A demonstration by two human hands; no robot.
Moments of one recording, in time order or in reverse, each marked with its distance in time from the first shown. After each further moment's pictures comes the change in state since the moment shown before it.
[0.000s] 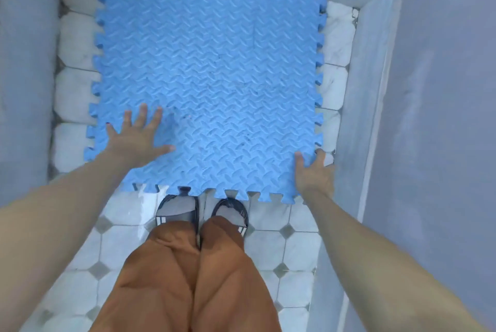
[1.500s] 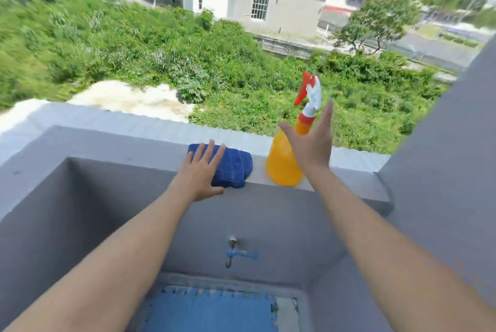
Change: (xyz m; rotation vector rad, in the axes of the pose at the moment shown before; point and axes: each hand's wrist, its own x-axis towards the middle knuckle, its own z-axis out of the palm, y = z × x) left_hand -0.321 0.129 -0.716 0.155 1.011 0.358; right_hand -0.249 -0.383 -0.765 0.842 0.652 -1.055
